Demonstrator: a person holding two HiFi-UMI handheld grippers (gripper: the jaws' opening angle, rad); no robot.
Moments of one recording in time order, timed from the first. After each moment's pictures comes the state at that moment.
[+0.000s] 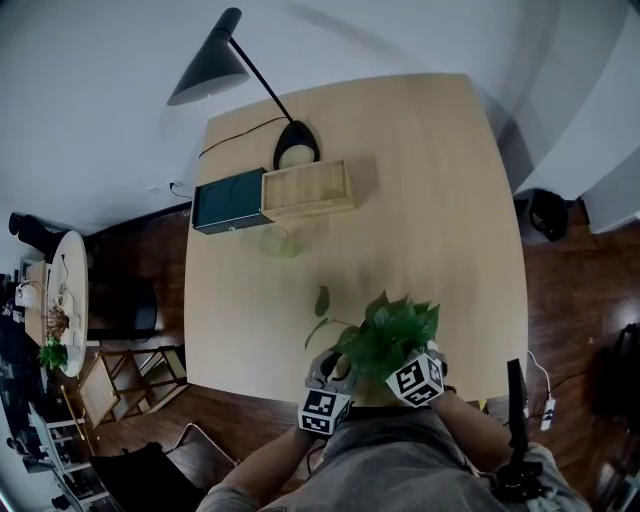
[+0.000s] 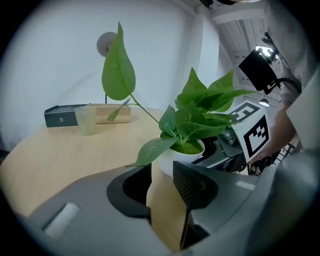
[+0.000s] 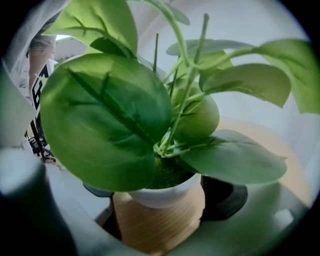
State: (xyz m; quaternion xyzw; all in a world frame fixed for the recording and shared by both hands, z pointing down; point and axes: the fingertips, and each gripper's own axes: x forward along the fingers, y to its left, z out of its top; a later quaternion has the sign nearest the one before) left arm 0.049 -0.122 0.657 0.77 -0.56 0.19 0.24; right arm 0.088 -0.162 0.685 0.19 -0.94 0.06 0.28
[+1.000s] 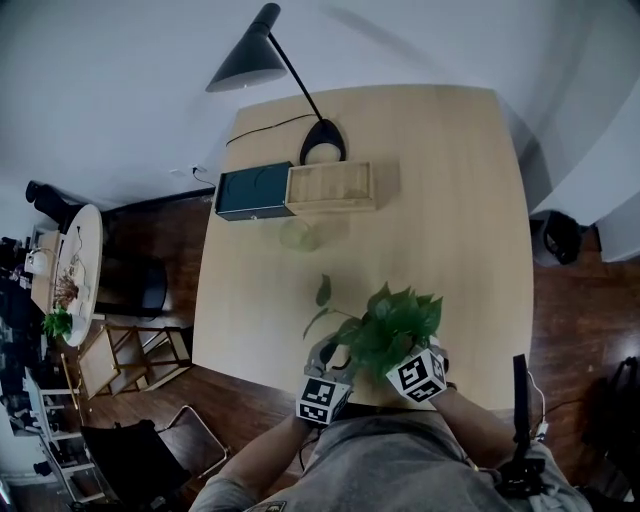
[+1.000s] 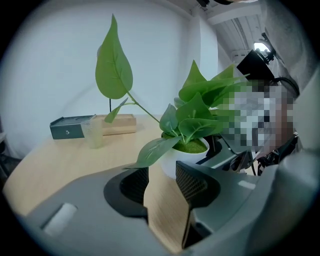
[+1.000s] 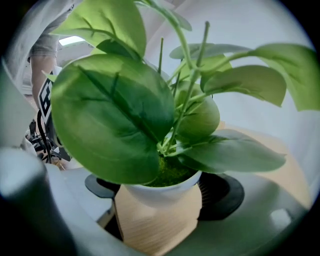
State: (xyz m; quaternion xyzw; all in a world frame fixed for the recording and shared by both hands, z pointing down) left arm 0.036 -0.138 0.632 0.76 -0.58 0.19 0.20; right arm 0.073 -0.170 0.653 0.15 -0.95 0.04 0.26
